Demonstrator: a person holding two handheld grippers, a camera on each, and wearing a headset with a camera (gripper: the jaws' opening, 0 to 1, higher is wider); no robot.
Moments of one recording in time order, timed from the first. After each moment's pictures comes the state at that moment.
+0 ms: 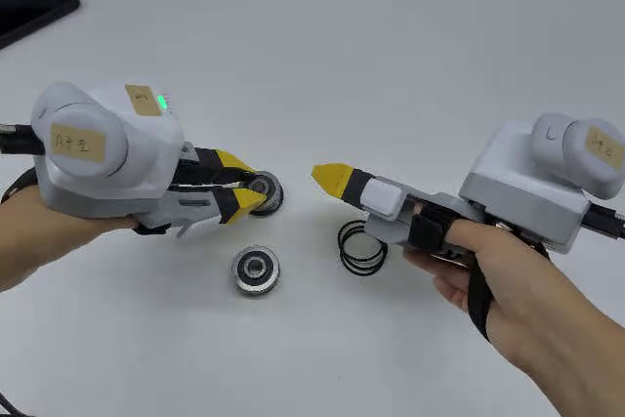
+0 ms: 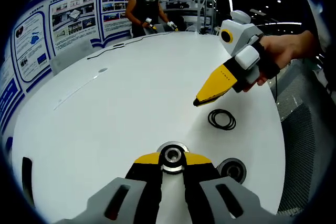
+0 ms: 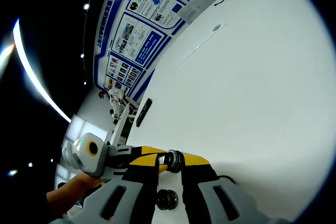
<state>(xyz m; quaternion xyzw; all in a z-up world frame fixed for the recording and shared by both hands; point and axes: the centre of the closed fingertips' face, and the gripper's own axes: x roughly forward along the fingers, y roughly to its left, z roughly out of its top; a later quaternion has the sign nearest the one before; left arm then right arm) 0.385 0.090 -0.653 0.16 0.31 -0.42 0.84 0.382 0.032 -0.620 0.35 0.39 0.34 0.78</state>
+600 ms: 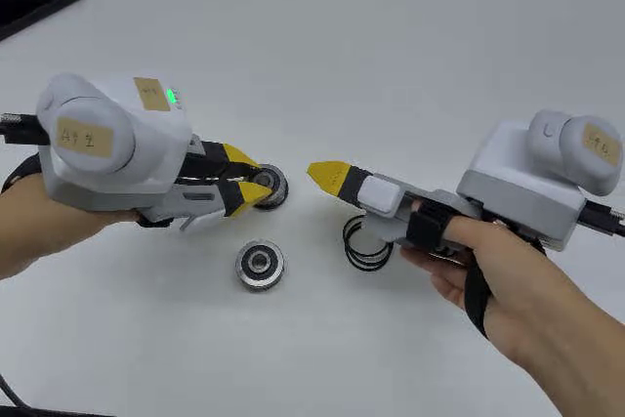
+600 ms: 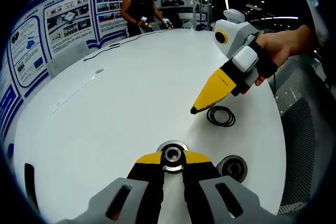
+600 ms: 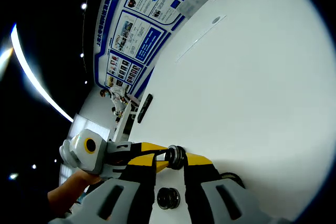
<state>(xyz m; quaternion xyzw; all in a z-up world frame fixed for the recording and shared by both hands) 0.386 0.091 -0.656 0.18 0.31 -0.43 0.83 0.380 0.042 -0.631 0.36 0.40 0.35 0.77</state>
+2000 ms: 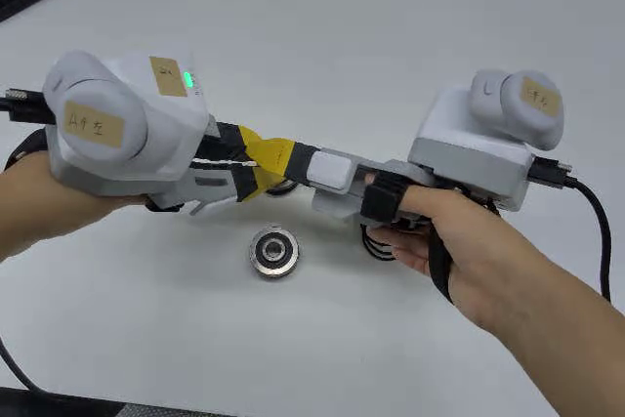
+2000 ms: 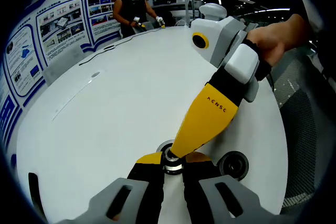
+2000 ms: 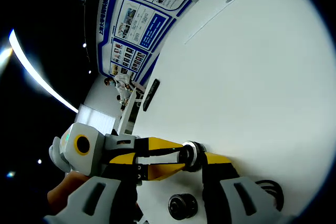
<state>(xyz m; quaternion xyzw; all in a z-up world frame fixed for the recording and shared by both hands) 0.384 0.094 -0.658 0.20 0.30 -0.45 0.82 0.379 0.091 -0.640 0.35 0.44 0.38 0.74</state>
